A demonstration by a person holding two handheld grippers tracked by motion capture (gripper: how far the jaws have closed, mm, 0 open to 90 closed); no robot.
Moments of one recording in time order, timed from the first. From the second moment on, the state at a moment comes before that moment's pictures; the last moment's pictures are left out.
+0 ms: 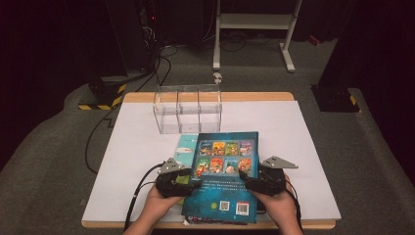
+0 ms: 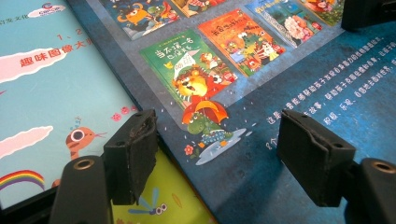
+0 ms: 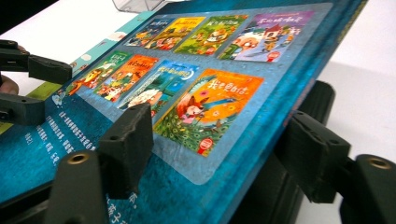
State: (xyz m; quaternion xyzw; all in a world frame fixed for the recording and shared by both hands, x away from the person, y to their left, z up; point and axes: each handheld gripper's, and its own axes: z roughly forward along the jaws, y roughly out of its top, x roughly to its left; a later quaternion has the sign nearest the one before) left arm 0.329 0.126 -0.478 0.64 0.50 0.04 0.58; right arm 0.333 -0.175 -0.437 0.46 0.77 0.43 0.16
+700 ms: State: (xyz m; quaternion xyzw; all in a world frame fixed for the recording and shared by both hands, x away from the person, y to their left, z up) left arm 0.331 0.130 -0.479 0.63 0.50 0.03 0.59; right arm 0.321 -0.178 -0.428 0.43 0.76 0.44 0.20
